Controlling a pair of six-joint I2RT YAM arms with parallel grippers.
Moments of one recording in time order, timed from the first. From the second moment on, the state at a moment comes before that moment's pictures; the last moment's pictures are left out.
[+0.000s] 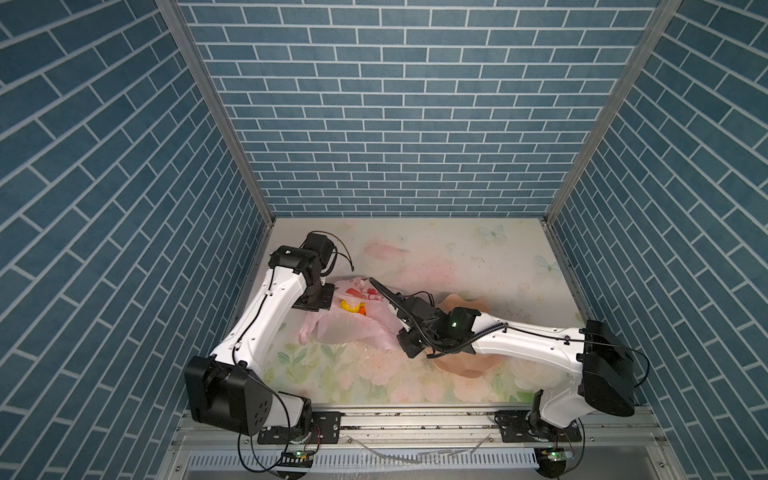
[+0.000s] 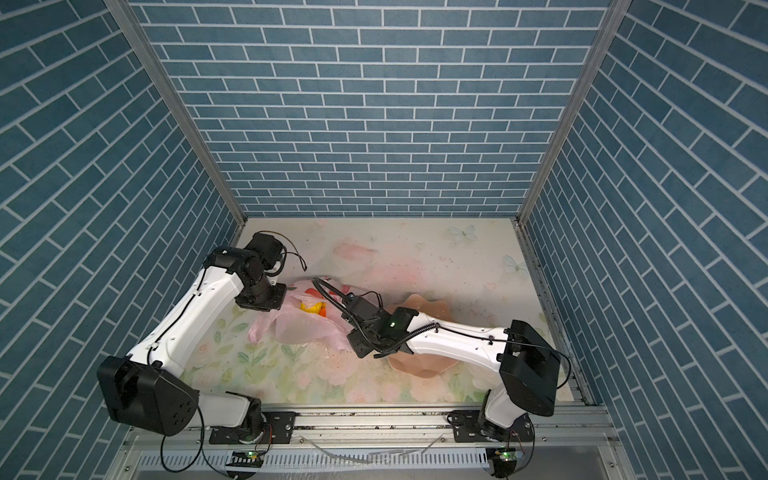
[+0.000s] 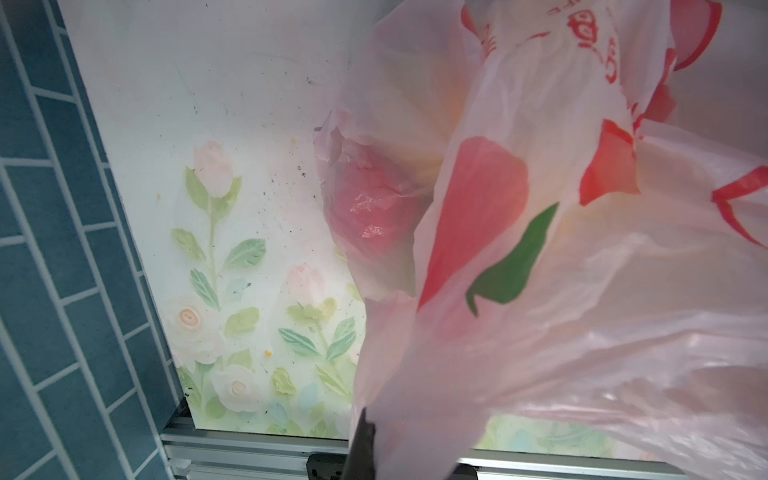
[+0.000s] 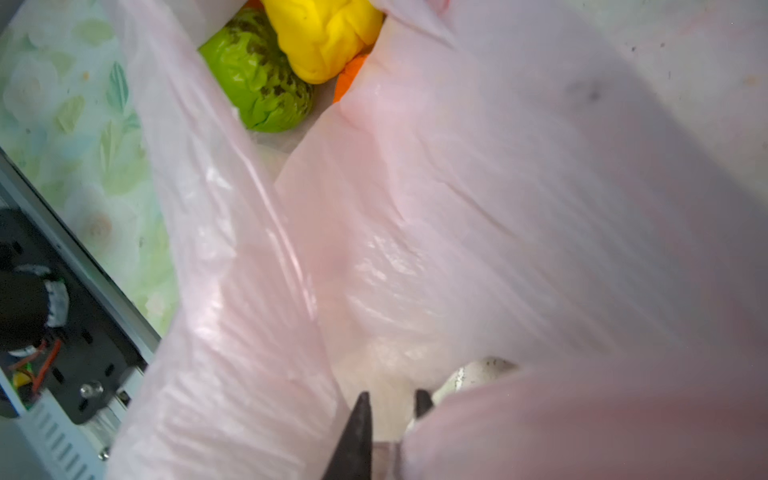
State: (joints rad) left arm -0.22 1.40 1.34 -1.36 -0.12 -0.13; right arm 1.16 1.57 1.14 -0.55 0.07 0.39
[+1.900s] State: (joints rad) left arm -0.11 1.24 1.21 -1.26 0.29 -0.14; right arm 1.14 2.02 1.81 -0.84 -0.21 0.30
